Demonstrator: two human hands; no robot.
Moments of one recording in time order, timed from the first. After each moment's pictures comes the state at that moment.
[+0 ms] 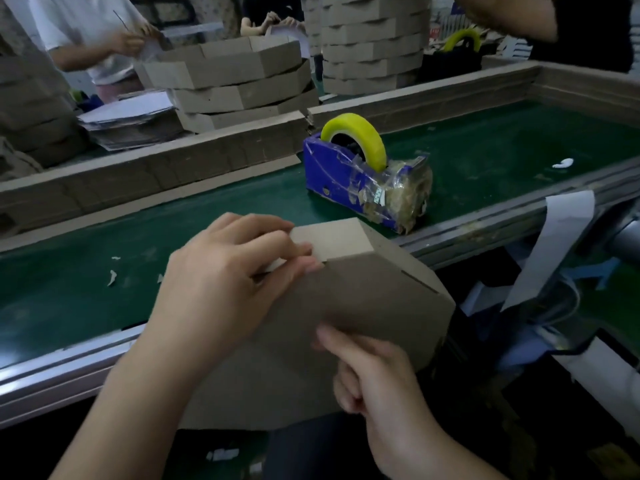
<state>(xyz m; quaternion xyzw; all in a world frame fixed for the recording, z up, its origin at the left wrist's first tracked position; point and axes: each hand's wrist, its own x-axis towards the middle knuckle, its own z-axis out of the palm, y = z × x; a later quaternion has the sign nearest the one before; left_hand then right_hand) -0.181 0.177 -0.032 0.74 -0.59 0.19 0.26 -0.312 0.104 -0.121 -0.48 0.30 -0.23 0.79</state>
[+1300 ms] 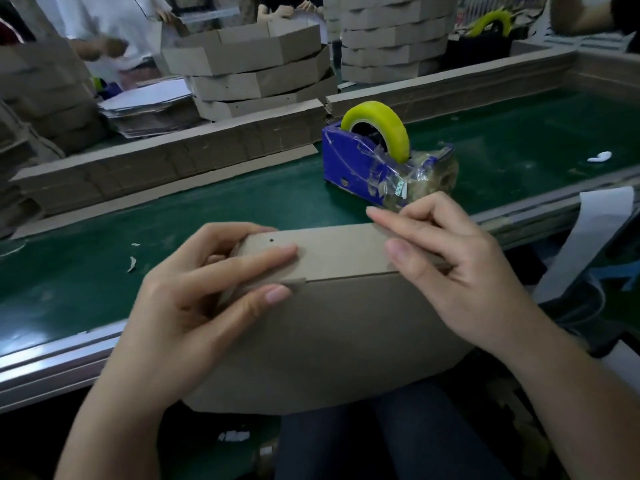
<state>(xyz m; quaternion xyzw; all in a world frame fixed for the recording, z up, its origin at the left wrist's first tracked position) -0.179 0.219 -0.034 0.72 -0.56 0.04 0.41 -0.323 0.013 -0.074 -0.86 0.06 -0.37 0.35</state>
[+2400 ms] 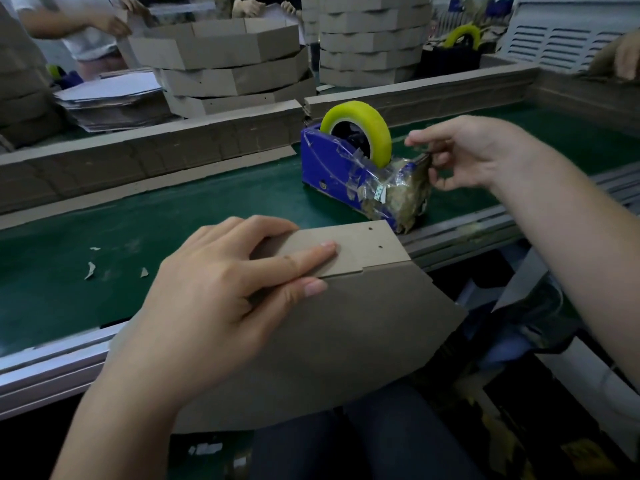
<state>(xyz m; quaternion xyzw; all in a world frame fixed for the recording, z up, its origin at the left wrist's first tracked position) -0.182 0.186 -0.029 0.74 -0.62 0.14 0.22 -0.264 -0.135 -0.012 -0.63 0.37 -0.17 0.66</state>
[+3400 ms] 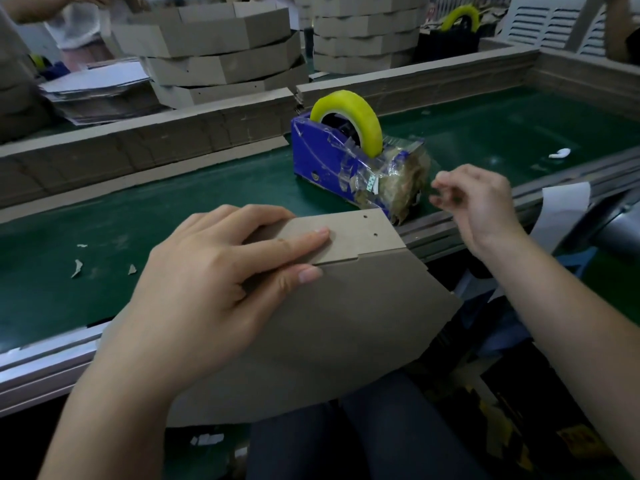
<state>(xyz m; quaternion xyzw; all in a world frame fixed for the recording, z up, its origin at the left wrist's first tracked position) -0.182 0.176 -0.029 0.74 -0.62 0.13 0.24 -0.298 -0.121 -0.103 -0.59 0.28 -0.43 0.63</state>
